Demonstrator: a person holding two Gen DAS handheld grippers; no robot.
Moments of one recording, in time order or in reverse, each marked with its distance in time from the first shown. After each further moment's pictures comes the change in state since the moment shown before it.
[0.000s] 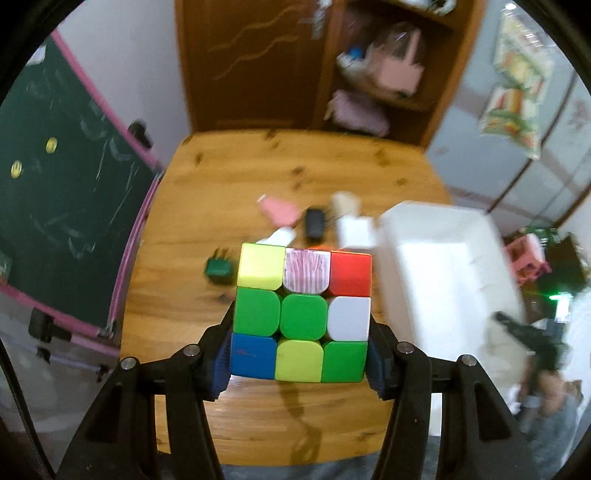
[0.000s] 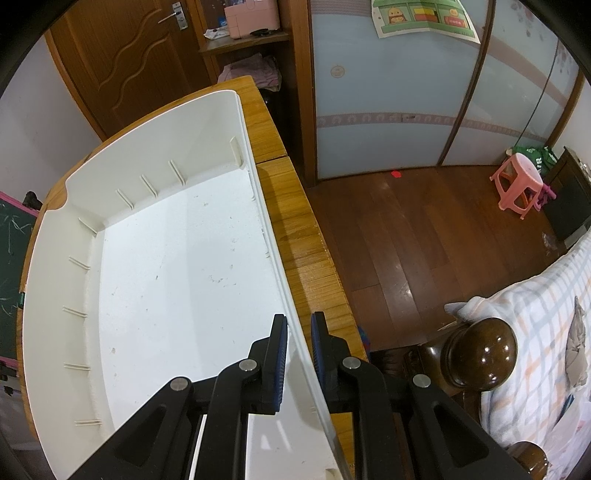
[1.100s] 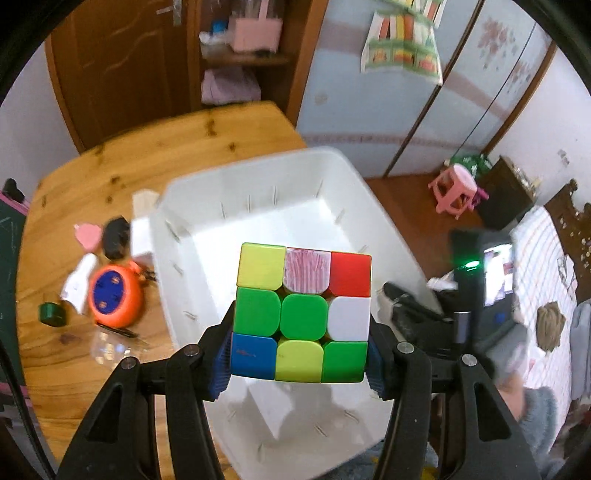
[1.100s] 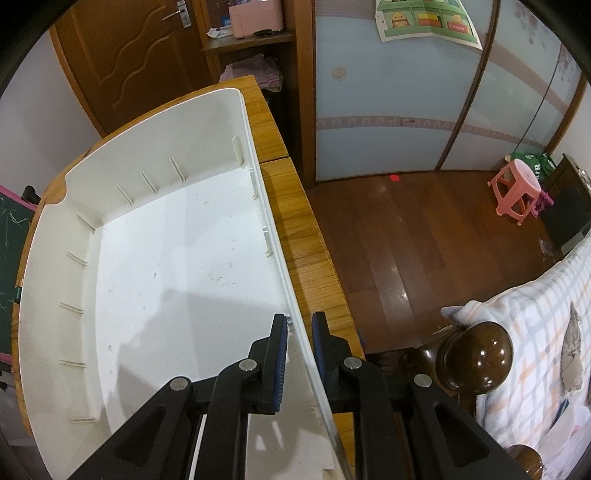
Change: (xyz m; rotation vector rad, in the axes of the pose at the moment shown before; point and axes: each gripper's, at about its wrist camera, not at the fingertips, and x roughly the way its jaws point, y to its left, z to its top) left arm 0.079 -0.187 -0.010 0.258 0.137 -0.246; right arm -0.002 0.004 -0.001 -0.019 -0.011 -0.017
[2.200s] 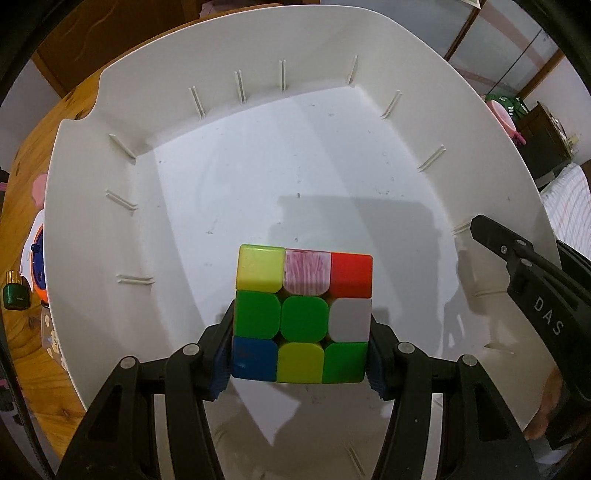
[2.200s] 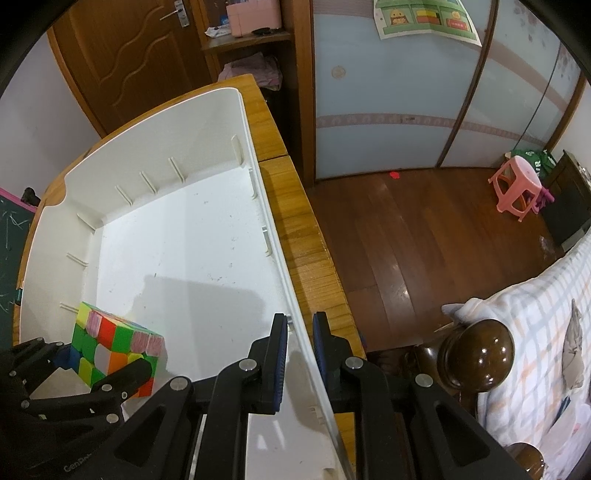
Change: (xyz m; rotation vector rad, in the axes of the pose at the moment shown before) left arm 0.096 -0.010 -0.037 0.022 0.268 0.122; right arm 0.000 -0.002 -0.001 0.010 0.007 0.007
